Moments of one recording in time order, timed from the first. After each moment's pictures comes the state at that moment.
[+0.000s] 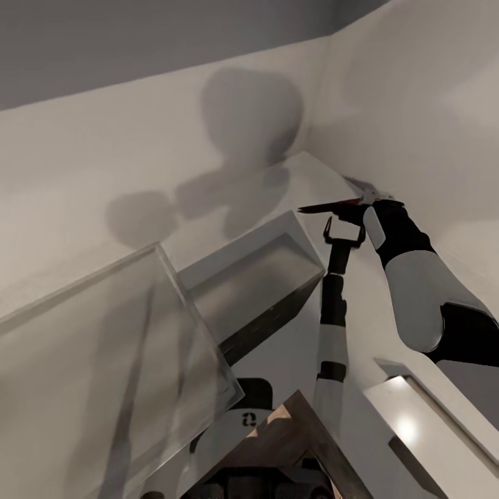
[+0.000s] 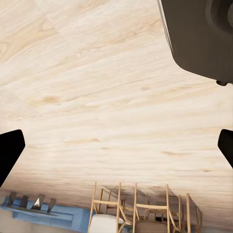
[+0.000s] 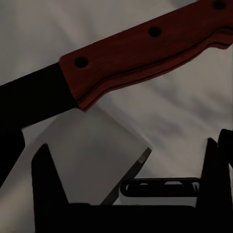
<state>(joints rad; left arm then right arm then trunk) -0.08 -0.04 -0.04 0.08 0.23 -0.09 0.09 -1.47 -0.04 -0.24 -0.52 0.03 0.54 -0.07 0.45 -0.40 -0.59</state>
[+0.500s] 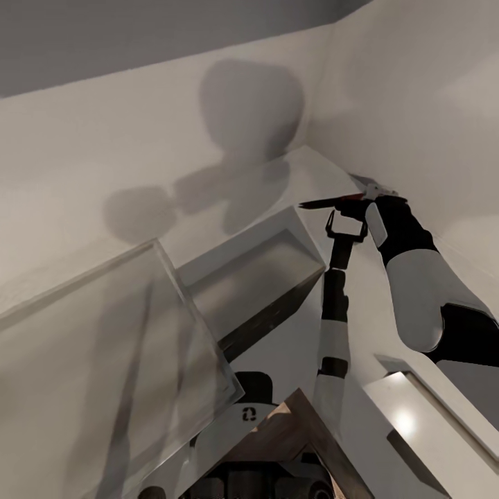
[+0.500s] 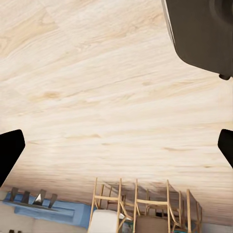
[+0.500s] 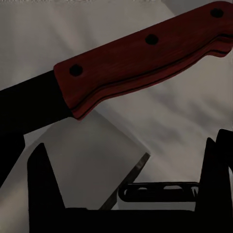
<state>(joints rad) -0.08 -0.04 -0.04 0.08 0.23 -0.09 0.09 -1.47 -0.04 -0.24 -0.56 0.04 0.54 -0.07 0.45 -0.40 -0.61</state>
